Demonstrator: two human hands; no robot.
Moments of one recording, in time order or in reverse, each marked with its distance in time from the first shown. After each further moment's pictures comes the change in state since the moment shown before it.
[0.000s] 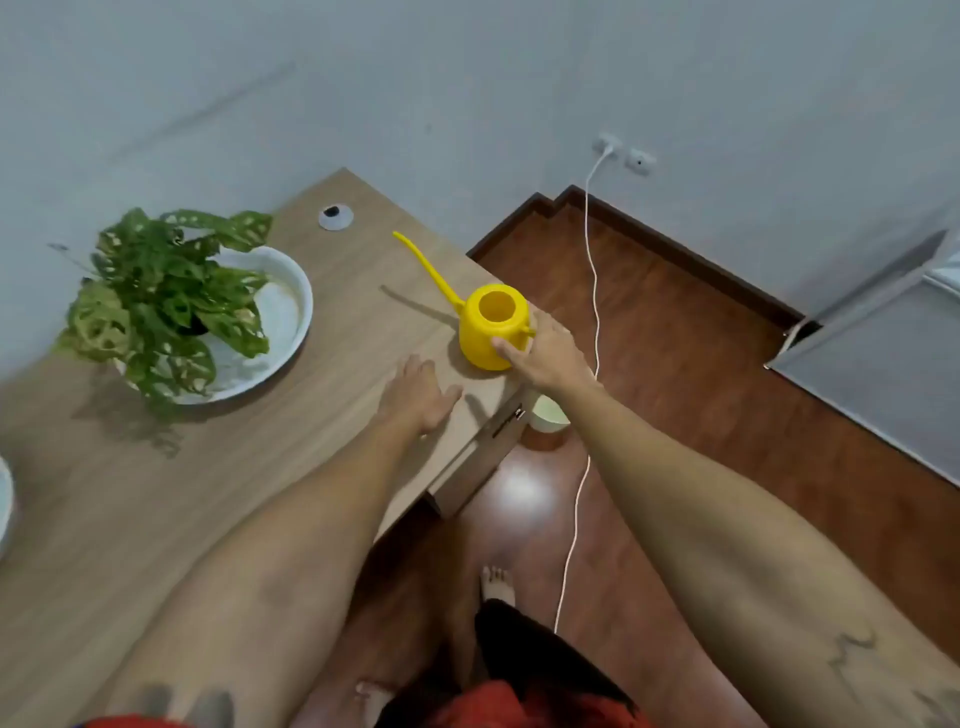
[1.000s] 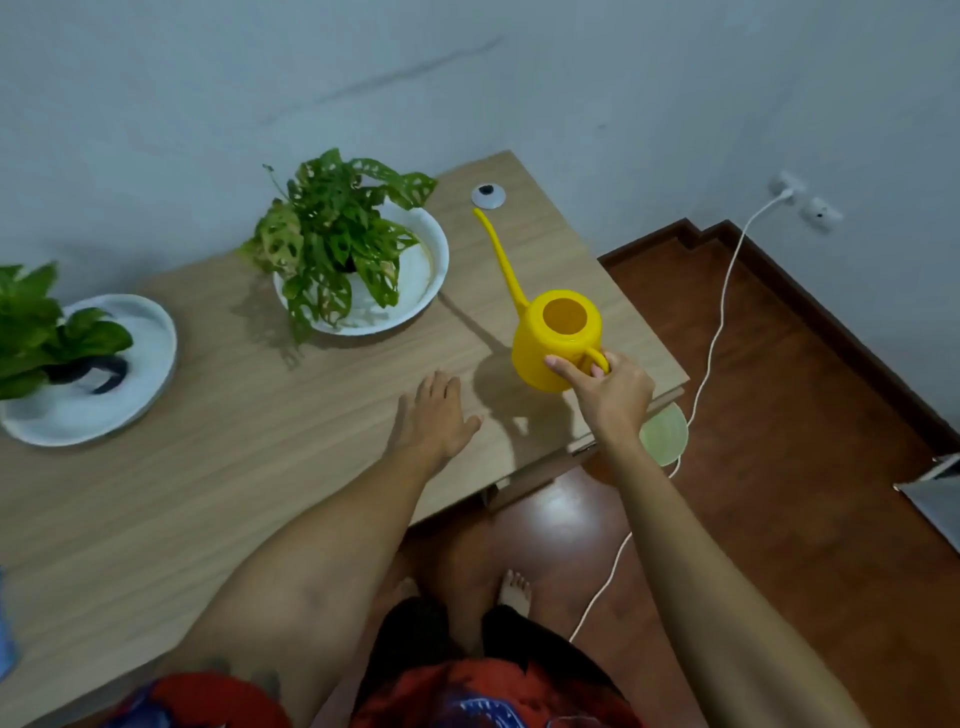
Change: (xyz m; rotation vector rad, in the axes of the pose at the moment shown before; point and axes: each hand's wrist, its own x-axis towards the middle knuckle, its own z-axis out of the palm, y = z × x) left_hand -0.056 -0.080 0.005 0.028 -0.007 -0.287; right_hand -0.023 -0.057 0.040 0.223 0.183 -0.119
